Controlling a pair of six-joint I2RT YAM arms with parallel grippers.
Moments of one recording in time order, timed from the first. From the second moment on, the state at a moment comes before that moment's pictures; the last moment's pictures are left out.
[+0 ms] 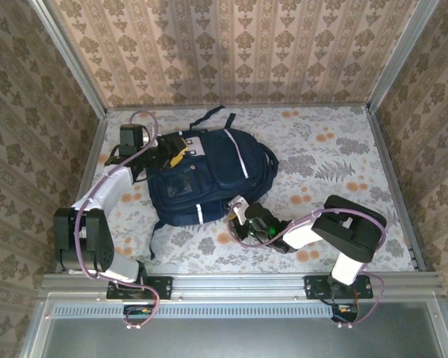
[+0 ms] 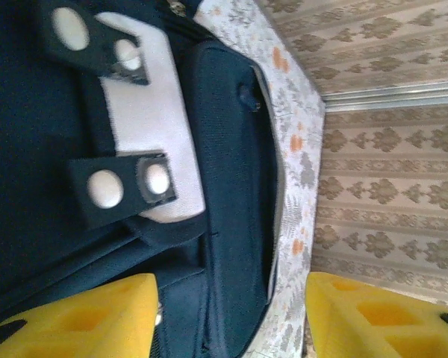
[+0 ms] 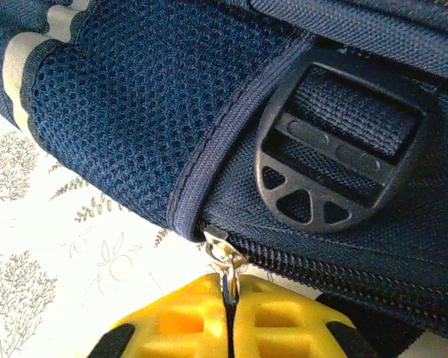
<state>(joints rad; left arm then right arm) -0.13 1.46 1.02 -0.26 0.71 -0.84 0.92 1.70 0.48 0.65 0.02 0.23</state>
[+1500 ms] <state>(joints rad) -0.55 0.65 0.42 -0.40 0.07 -1.50 0.94 1.69 0.48 0.67 0.03 0.35</state>
